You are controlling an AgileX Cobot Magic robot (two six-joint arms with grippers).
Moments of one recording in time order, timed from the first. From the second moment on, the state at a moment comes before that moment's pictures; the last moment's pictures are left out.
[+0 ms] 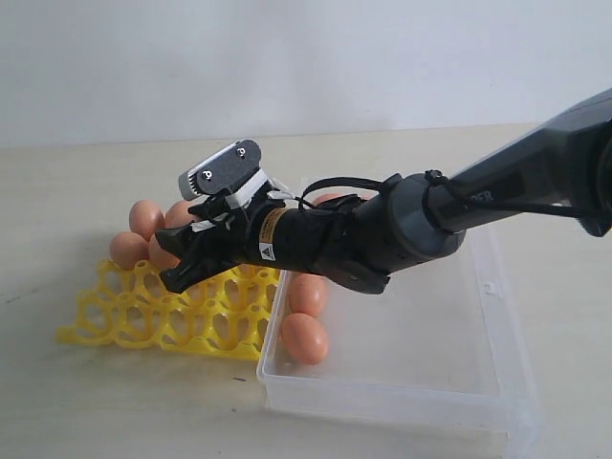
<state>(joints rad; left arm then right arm) -0.05 0.01 0.00 0.10 0.38 0.03 0.71 2.20 -1.22 -0.52 -0.59 0.40</state>
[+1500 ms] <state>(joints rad) -0.05 0.01 0.00 0.10 0.38 0.03 0.72 2.23 -1.29 -0.46 -0.41 0.39</state>
